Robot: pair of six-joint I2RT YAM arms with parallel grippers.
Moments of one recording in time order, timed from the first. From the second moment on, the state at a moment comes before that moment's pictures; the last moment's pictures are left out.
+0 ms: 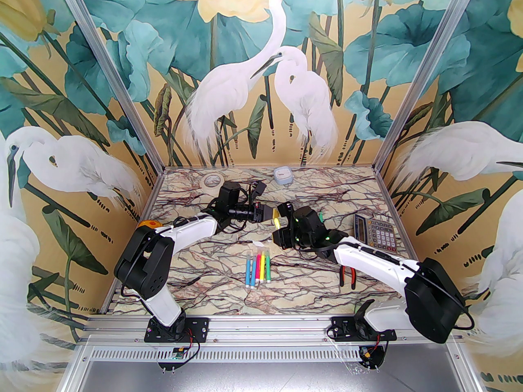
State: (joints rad) left arm -0.49 1.72 1.06 0.18 0.95 -0.69; right arm 0.69 1.38 0.81 -0.12 -0.26 0.38
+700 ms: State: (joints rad) left arm -0.44 1.72 1.03 0.18 0.93 -0.81; right arm 0.68 1.32 0.67 -0.01 -0.30 0.32
